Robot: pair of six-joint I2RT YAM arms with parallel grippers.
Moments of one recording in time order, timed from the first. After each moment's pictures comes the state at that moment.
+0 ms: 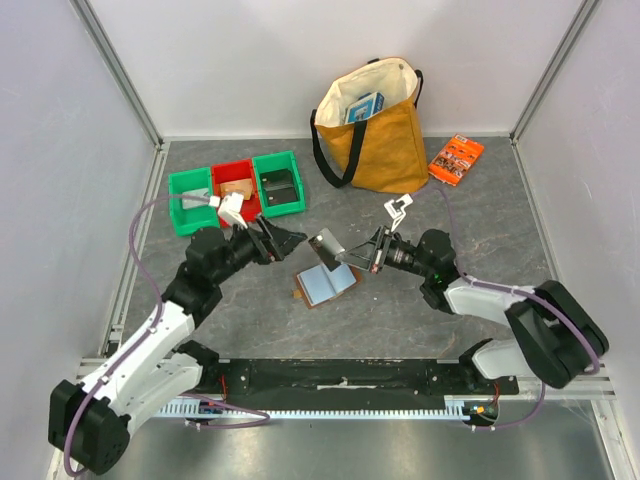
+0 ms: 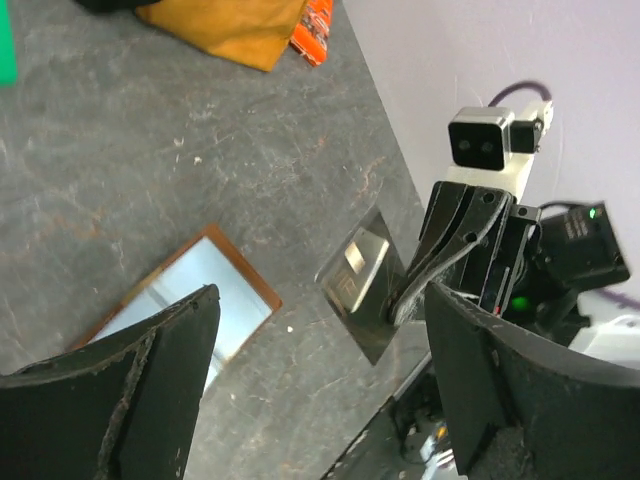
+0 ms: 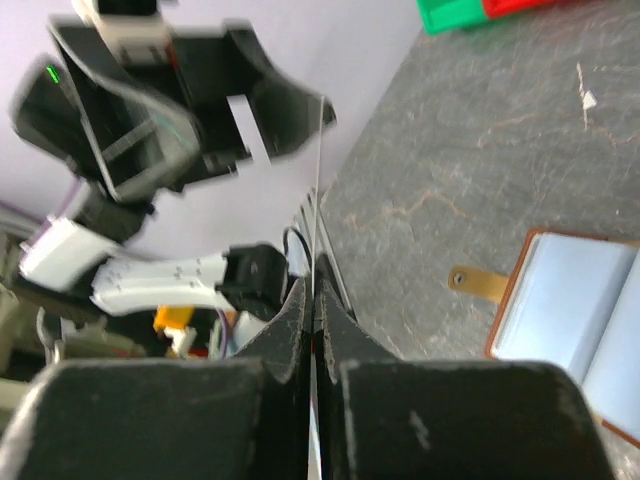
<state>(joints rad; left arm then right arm) -0.47 0.79 0.48 0.16 0.24 -0.85 0.56 1.39 0.41 1.06 -0.63 1.08</state>
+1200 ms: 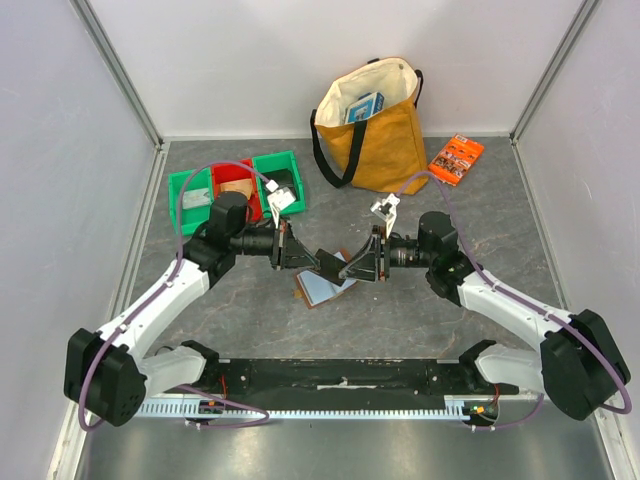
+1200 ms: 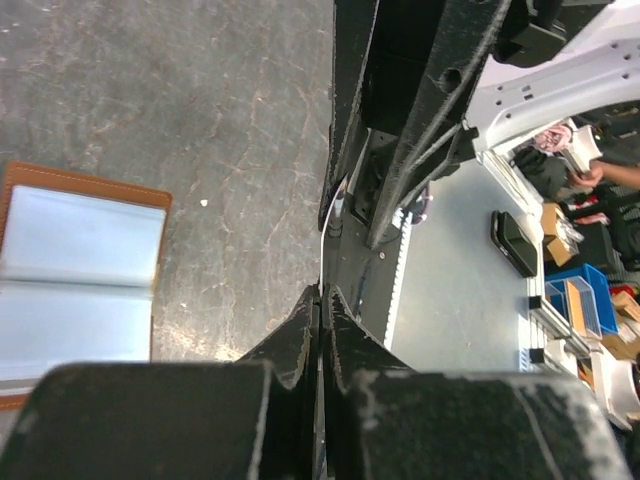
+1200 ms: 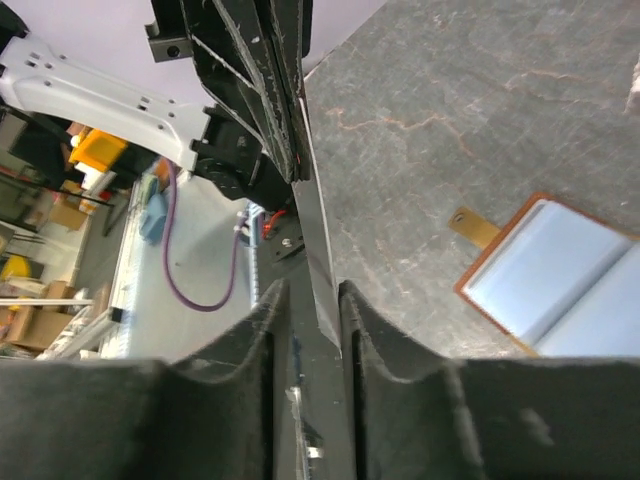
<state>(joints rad) -0.44 1.13 0.82 -0.15 0.99 -0.32 0.55 1.18 0.60 0.41 -0.94 0.55</state>
